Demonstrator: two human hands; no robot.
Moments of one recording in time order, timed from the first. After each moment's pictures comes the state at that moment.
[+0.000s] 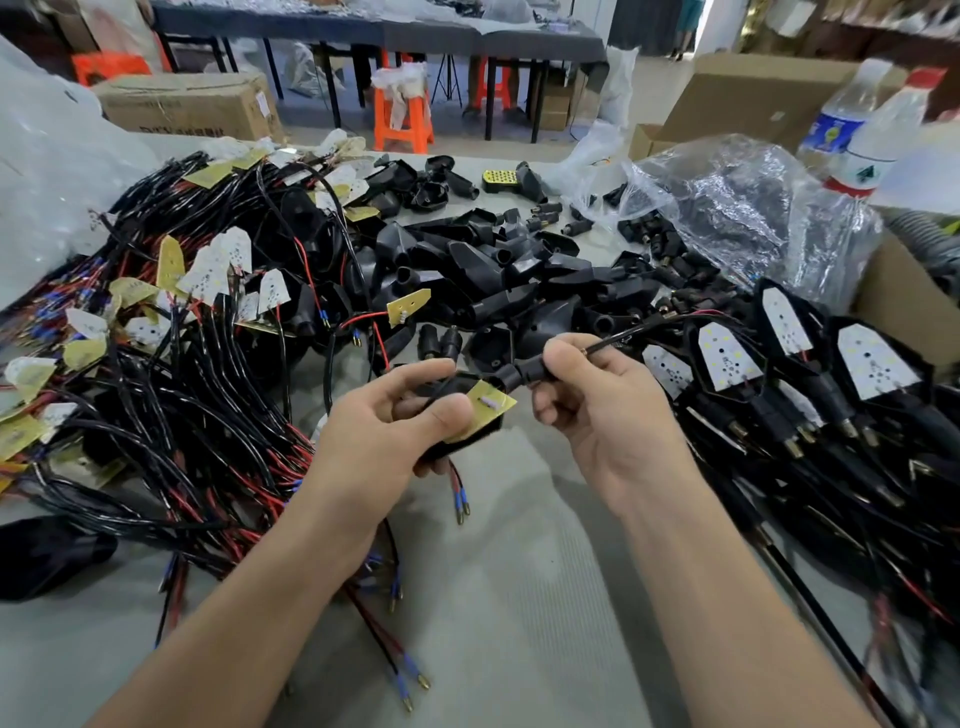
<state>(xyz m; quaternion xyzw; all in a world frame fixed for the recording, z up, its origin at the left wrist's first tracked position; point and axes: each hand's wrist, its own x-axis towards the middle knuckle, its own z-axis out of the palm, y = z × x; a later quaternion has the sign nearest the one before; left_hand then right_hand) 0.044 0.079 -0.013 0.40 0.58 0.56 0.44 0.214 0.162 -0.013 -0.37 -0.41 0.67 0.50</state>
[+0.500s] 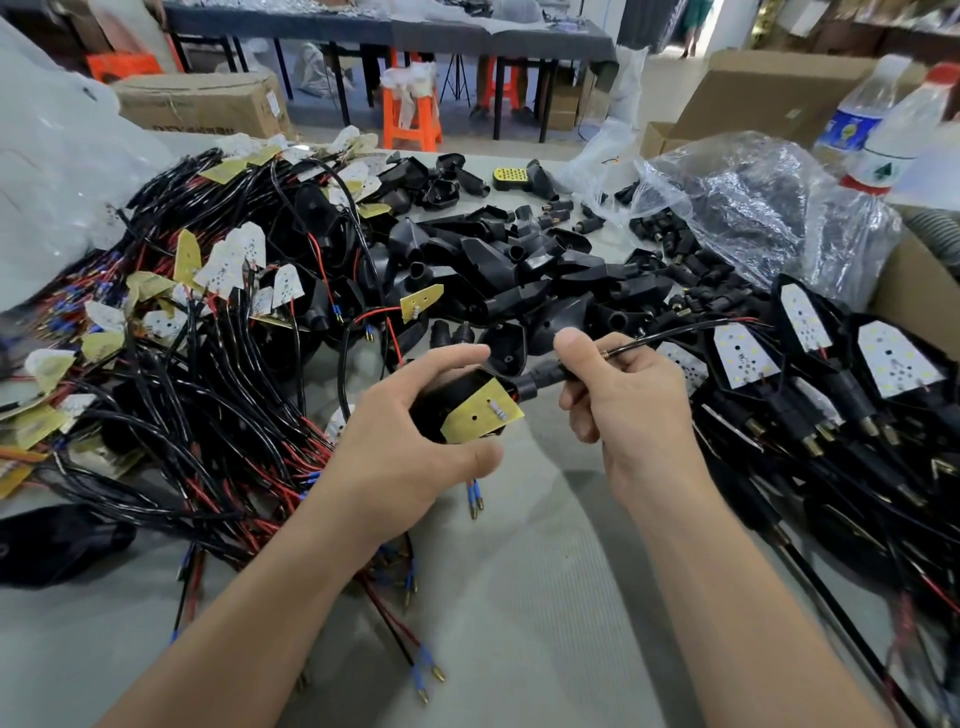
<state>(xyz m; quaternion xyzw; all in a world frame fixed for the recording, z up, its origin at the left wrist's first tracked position) 0.038 0.073 -0.010 0.53 0.59 0.48 0.37 0.214 0.159 -0.012 -0.45 -0.46 0.56 0.52</state>
